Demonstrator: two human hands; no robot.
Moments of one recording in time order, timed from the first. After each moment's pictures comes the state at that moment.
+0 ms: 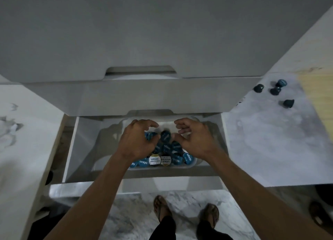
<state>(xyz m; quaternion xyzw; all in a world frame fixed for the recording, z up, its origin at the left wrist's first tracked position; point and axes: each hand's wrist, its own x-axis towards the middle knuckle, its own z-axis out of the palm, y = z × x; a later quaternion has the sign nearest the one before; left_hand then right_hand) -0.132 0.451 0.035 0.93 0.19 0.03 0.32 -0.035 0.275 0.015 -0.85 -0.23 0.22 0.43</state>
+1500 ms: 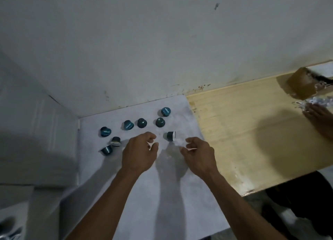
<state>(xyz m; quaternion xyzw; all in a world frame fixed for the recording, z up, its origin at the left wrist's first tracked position) 0.210 0.079 -0.019 0.93 0.17 -0.01 0.33 0.245 -0.113 -0.029 -0.89 0.04 0.17 0.41</state>
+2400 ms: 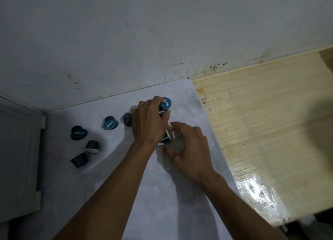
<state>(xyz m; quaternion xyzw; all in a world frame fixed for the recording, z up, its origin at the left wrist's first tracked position) 0.337 0.056 -0.098 0.95 0.17 0.07 0.25 0.293 -0.066 -0.156 -0.92 -0.11 0.00 0.39</state>
